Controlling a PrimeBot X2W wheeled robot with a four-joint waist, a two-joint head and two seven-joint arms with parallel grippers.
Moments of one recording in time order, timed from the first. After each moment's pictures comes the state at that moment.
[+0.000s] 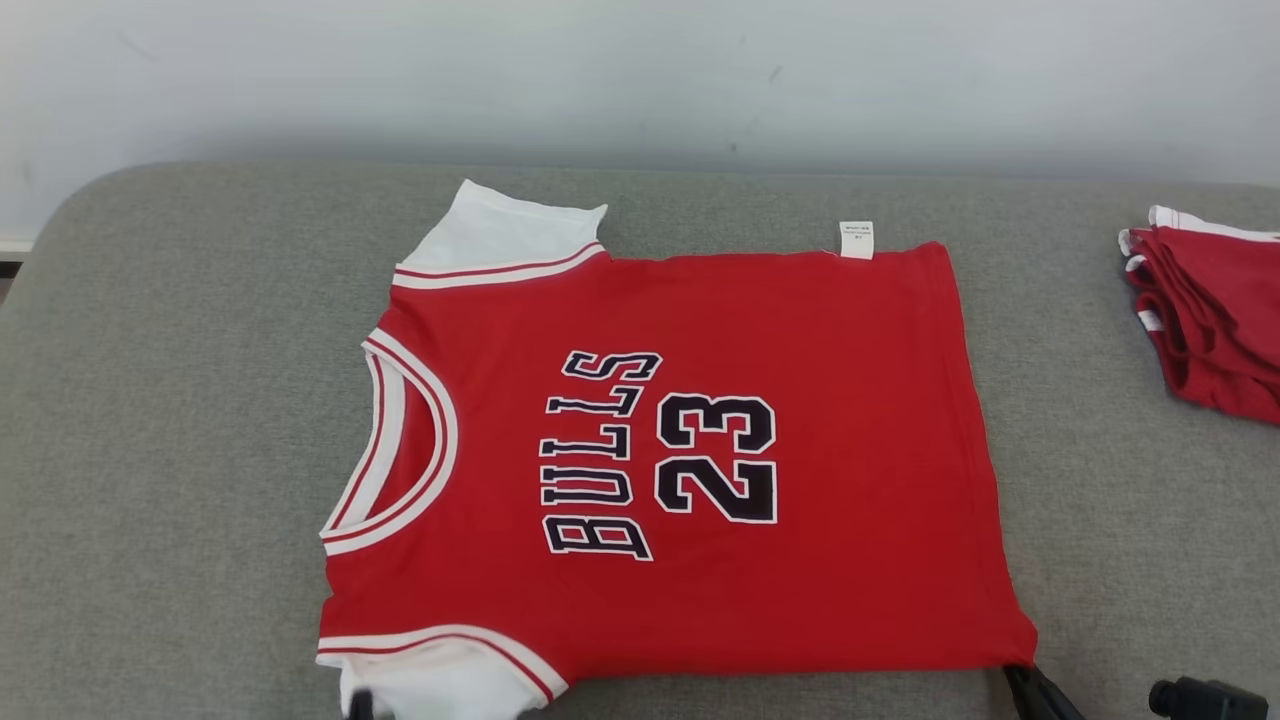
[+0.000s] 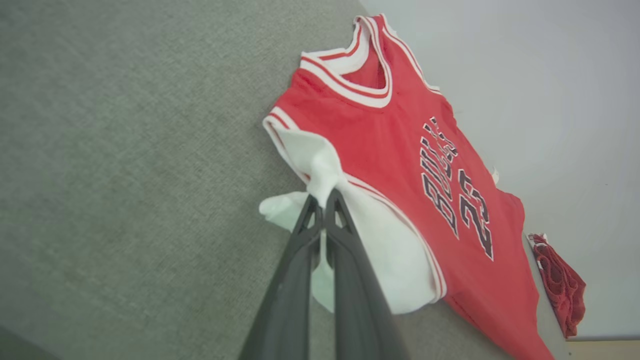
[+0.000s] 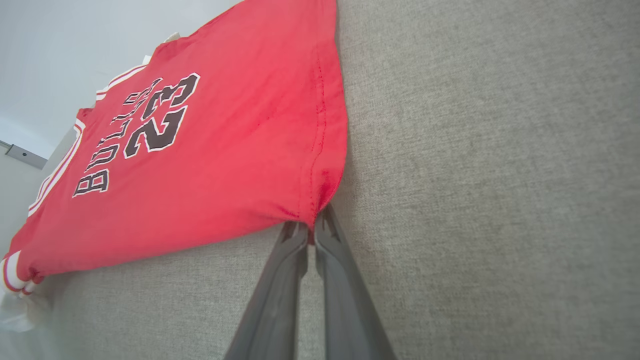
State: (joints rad) left arm 0.20 0.18 -0.25 0.05 -1.02 0.06 -0.25; right arm 0.15 -0.33 0.17 0.17 0.74 0.13 -0.05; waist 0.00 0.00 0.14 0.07
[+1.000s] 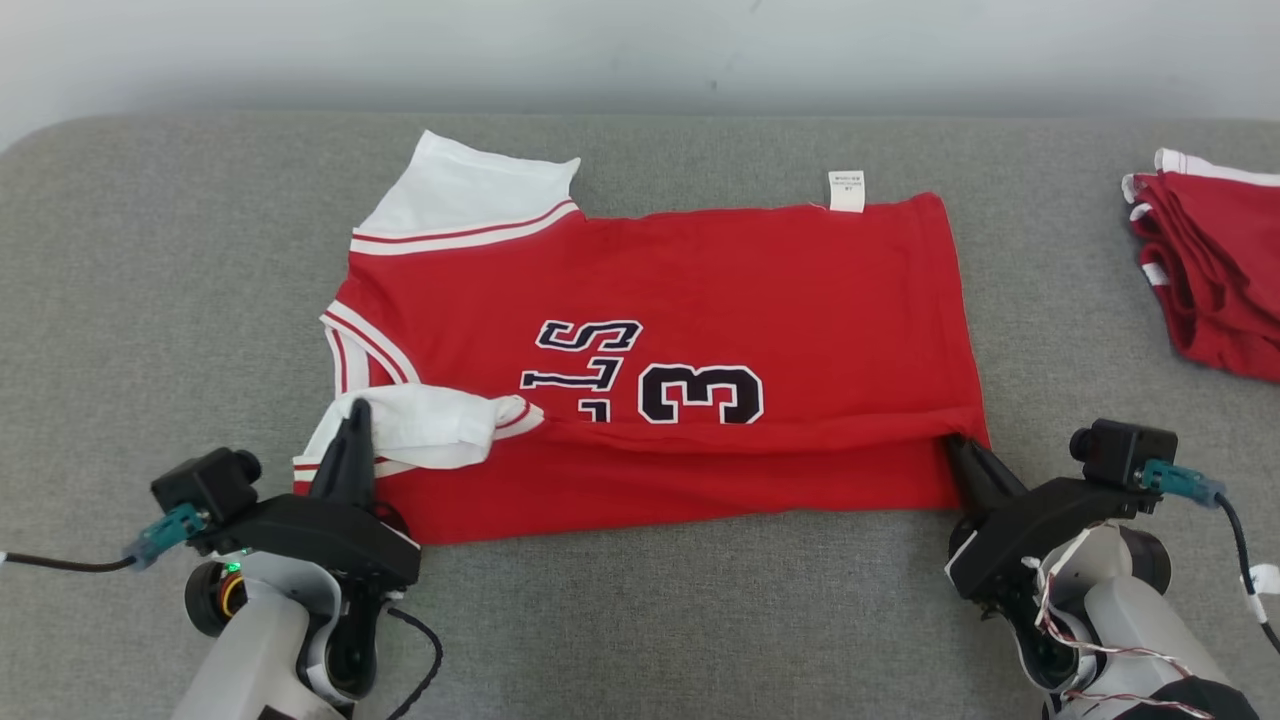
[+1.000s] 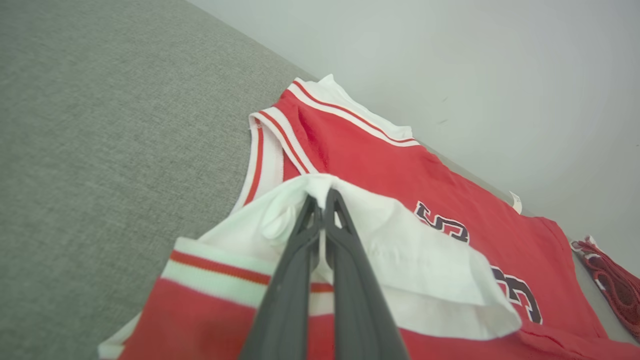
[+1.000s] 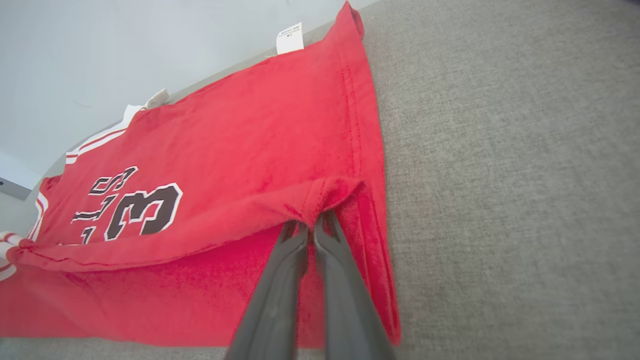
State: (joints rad) left arm -0.52 0.19 -0.29 0.66 -0.89 -0.07 -0.22; right arm -0.41 -0.24 0.21 0.54 0.68 0.13 0.04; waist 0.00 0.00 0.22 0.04
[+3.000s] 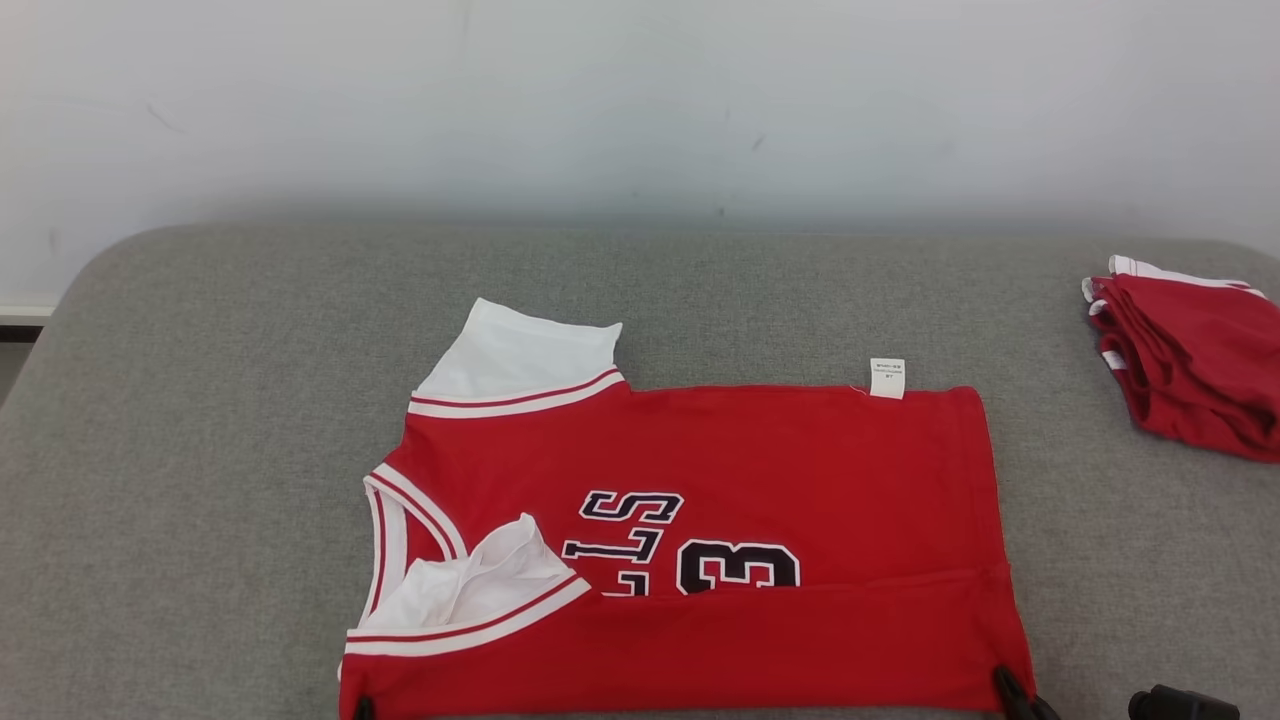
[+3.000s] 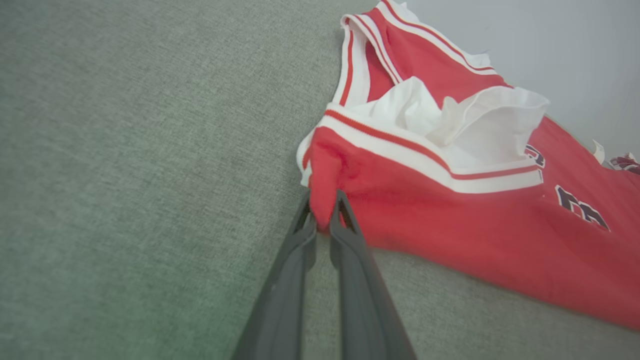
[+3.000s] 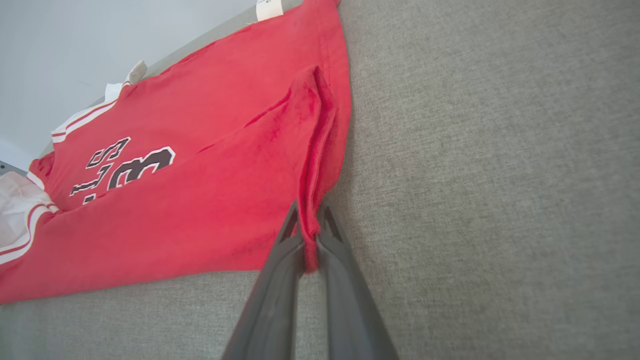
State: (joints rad) left arm -0.01 0.14 -0.16 0.51 -0.65 -0.10 -0.24; right arm 0.09 -0.27 0.15 0.33 0.69 0.13 -0.05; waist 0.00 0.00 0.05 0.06
